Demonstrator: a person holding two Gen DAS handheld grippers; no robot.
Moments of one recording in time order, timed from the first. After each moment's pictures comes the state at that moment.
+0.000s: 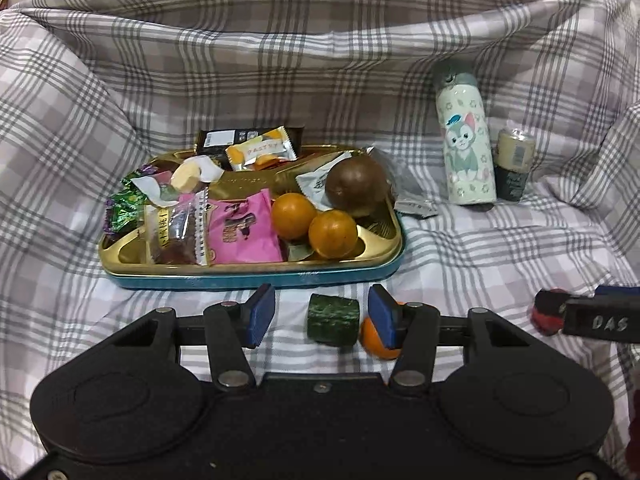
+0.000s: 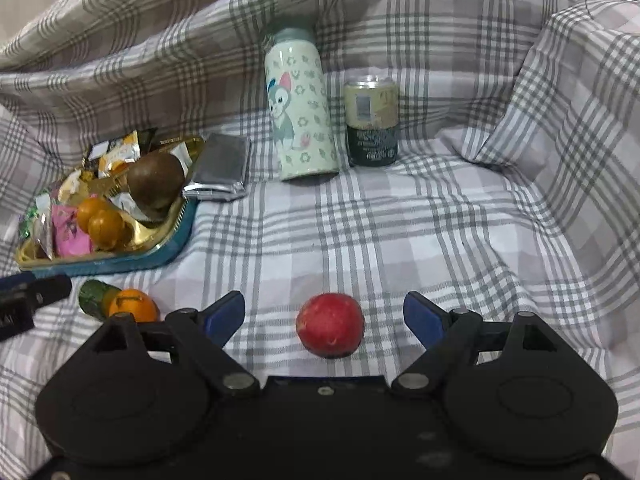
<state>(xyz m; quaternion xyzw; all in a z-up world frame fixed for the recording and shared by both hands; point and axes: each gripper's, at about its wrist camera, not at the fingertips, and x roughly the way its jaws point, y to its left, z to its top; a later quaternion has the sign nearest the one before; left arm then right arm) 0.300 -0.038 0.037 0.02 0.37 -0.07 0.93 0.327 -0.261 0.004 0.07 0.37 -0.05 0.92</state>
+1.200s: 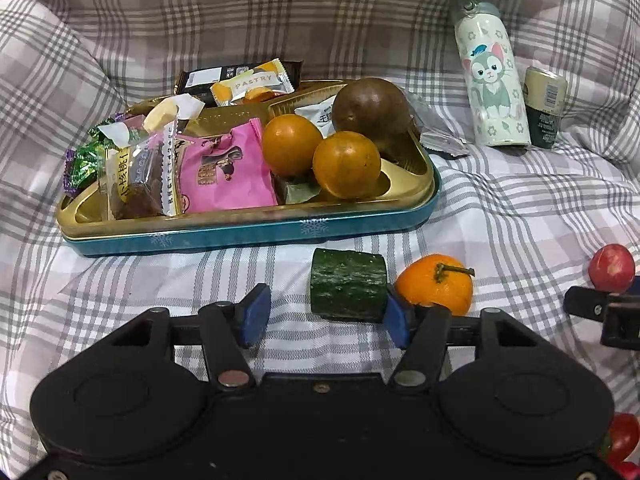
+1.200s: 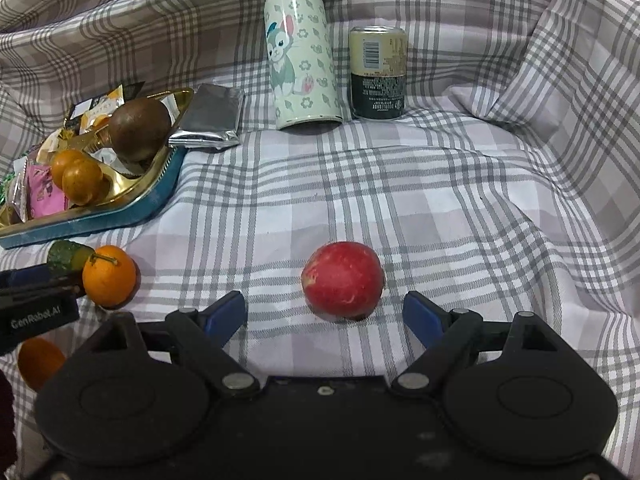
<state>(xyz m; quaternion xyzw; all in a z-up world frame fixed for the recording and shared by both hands) 0.329 -0.038 -0.022 0.03 0.42 -0.06 0.91 0.337 -0.249 -0.021 0.06 0.41 -0.06 0.91</state>
